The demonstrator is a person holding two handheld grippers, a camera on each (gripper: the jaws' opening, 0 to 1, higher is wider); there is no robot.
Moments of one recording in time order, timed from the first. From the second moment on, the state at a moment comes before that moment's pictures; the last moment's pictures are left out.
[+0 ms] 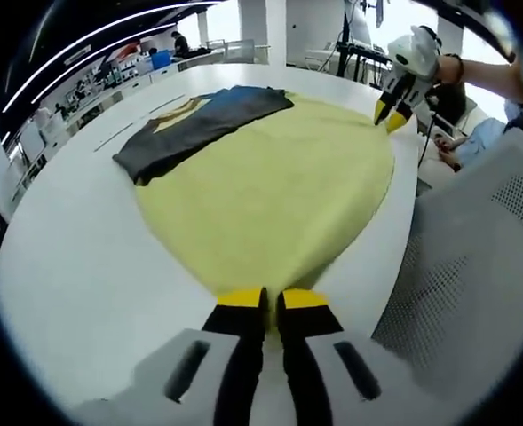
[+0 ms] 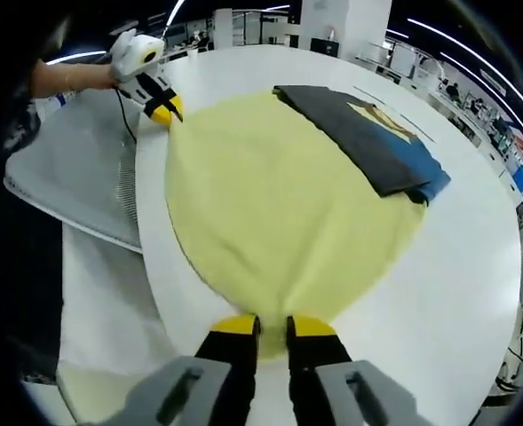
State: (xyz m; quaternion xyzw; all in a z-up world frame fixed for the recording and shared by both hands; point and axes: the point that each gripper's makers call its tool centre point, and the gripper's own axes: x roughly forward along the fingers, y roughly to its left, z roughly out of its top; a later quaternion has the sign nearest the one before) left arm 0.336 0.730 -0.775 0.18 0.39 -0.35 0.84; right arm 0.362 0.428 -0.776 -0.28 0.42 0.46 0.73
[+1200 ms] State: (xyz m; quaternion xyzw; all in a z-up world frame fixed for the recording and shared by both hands) left arm 0.262 0.733 -0.742 0.16 0.42 -0.37 0.81; right arm 0.291 0.426 -0.745 -0.28 0.46 0.50 0.68
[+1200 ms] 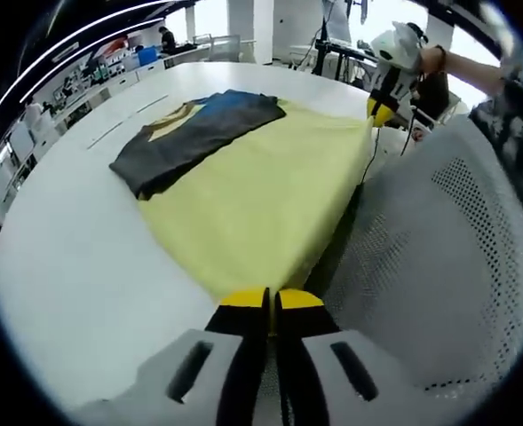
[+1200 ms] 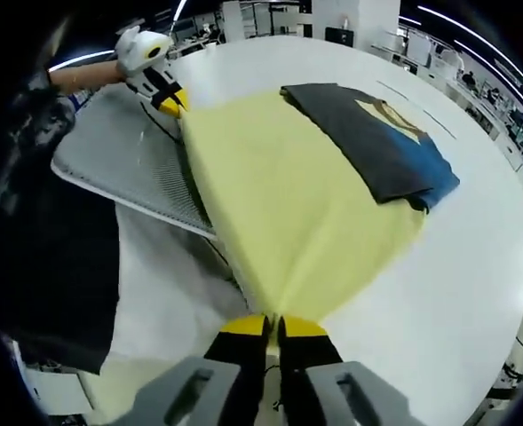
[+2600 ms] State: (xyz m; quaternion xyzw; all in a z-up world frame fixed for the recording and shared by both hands) left arm 0.415 0.756 -0.619 0.18 0.25 -0.26 0.92; right arm 0.441 0.447 -0.622 -0.32 0.33 0.42 0.79
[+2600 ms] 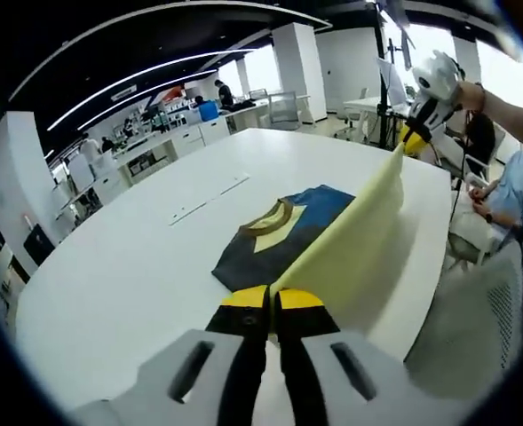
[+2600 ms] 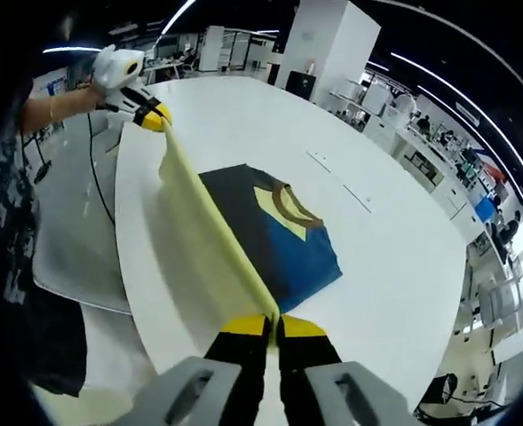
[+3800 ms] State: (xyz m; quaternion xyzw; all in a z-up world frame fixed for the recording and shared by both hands) left arm 0.549 0.766 -0.603 0.23 0.21 -0.12 0.94; right arm 0.587 0.454 -0.619 -0.33 0.26 0.30 0.85
